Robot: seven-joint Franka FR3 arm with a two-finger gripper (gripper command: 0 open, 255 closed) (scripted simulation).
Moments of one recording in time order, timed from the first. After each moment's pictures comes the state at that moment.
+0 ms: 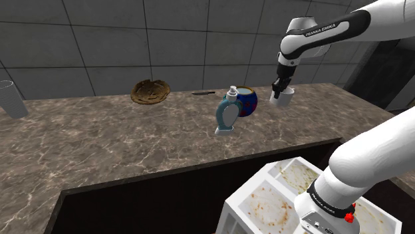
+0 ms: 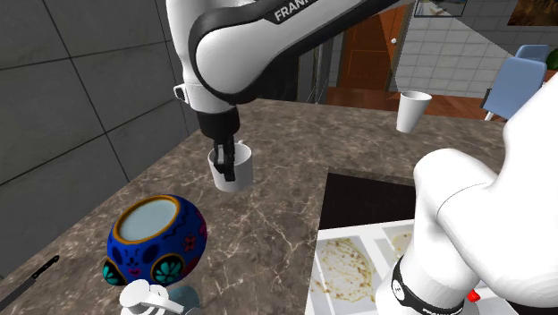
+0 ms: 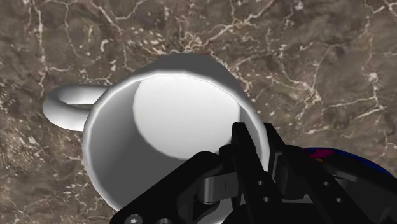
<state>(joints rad) -0.20 -0.33 -0.26 -2.39 -0.16 2.06 -0.34</state>
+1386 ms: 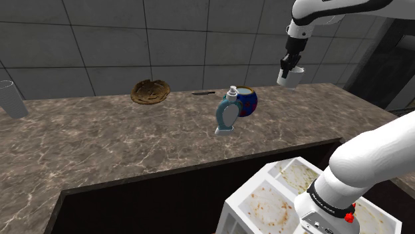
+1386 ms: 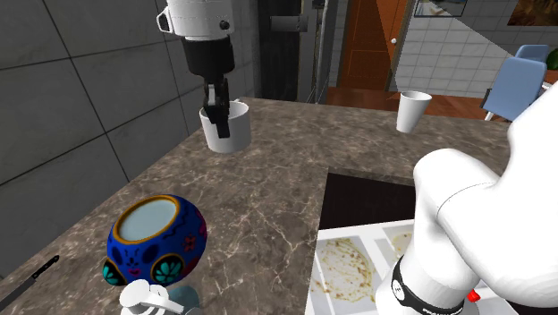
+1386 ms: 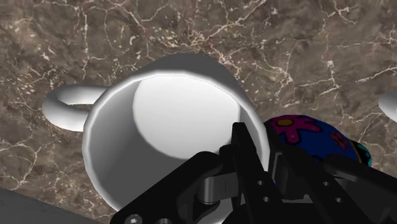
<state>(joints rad) -0.20 -0.38 -0.24 -2.15 -0.15 1.77 -0.35</state>
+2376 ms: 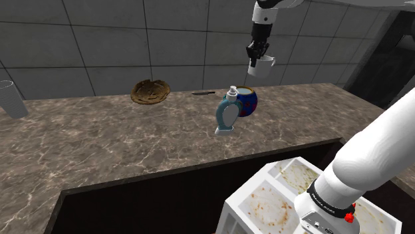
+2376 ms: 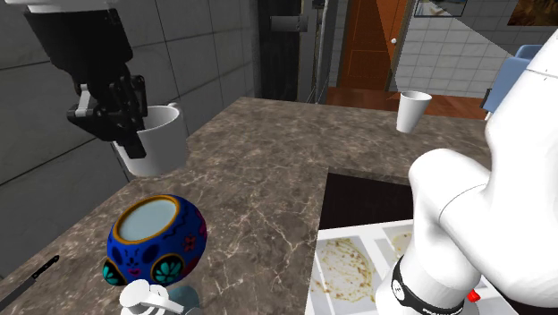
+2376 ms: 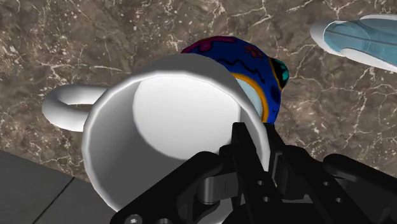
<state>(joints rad) -0.09 -0.16 -0.09 -1.84 -0.06 1.67 -0.13</state>
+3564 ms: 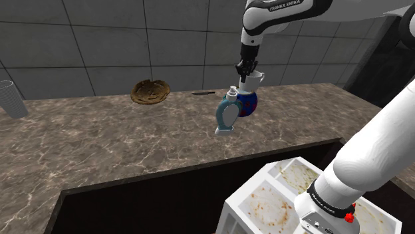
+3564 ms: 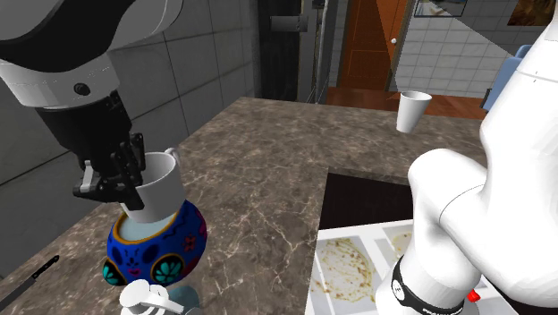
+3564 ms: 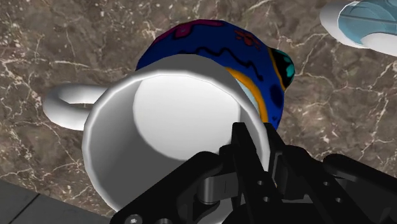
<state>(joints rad) -0.07 -0.10 -0.07 -1.99 -0.06 1.87 -0.08</state>
